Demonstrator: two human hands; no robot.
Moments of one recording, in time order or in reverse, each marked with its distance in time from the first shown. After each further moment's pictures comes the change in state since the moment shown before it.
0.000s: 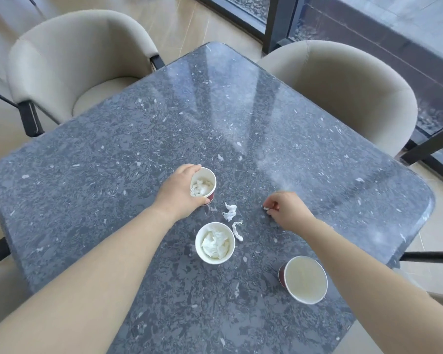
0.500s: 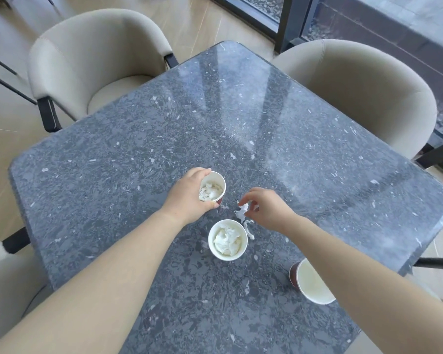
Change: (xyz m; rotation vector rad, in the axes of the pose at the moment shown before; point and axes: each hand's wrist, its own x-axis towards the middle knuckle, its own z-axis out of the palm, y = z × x) left_hand -0.017 -0.007 -0.002 -0.029 -0.022 0.009; right_hand 0.003 -0.068 0.008 0.141 -0.056 -0.270
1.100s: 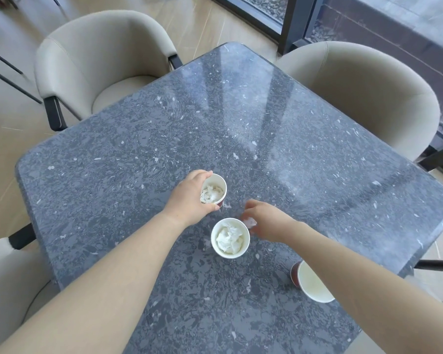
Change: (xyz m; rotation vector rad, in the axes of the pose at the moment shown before) left_hand -0.008 -0.005 0.001 0.003 -0.003 -0.004; right_hand -0.008 0.000 0.014 -0.270 -0.280 -0.047
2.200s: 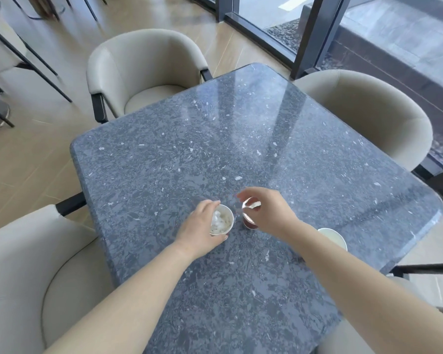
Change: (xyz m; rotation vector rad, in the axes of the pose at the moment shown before) left_hand -0.144 -0.036 0.012 -0.034 -0.007 -0.015; right_hand -0.054 -0.125 -0.004 0.374 0.427 0.032
